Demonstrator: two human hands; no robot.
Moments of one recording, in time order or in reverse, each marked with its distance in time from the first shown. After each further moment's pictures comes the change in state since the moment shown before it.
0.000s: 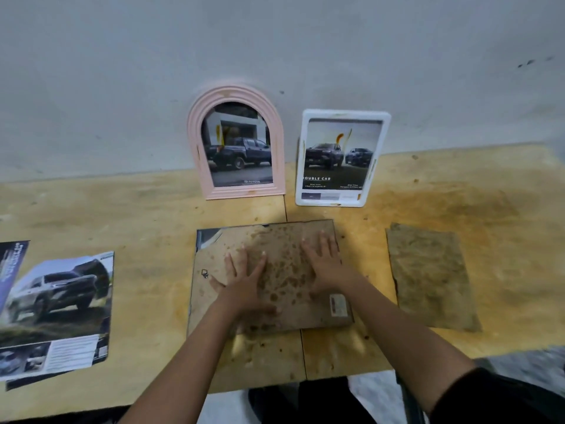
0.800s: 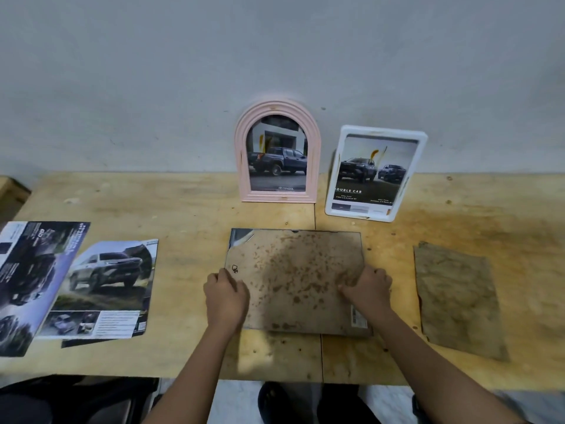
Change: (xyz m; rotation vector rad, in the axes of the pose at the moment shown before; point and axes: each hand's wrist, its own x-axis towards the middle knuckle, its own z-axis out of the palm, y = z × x) left_hand -0.043 -0.046 0.017 -0.596 0.705 -0.375; right_hand -0.023 0.009 0.021 0.323 0.450 0.332
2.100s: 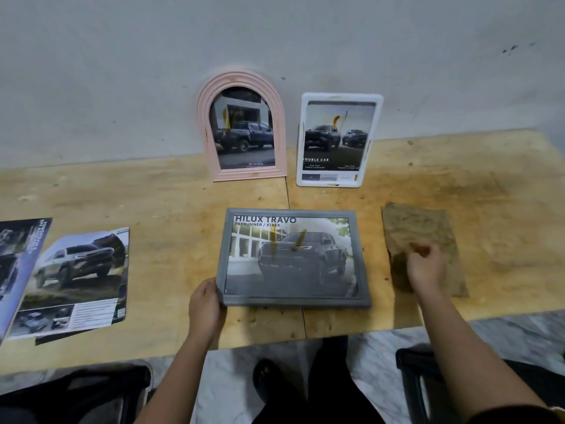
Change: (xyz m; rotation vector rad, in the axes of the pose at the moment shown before) left_hand -0.053 -0.023 0.002 -0.643 -0.124 -0.119; right_hand -0.004 0.118 -0.043 0.697 0.451 0.383
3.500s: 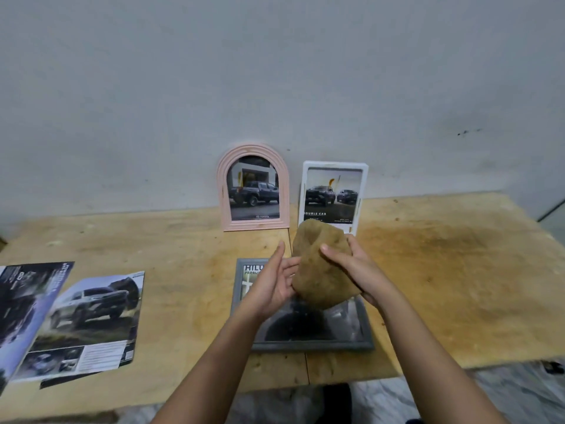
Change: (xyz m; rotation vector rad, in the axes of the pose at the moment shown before) left_hand -0.017 0.128 0.060 -0.569 -0.819 -0.234; right_hand -0.113 -0.129 -0.007 0.331 -0.877 -0.287
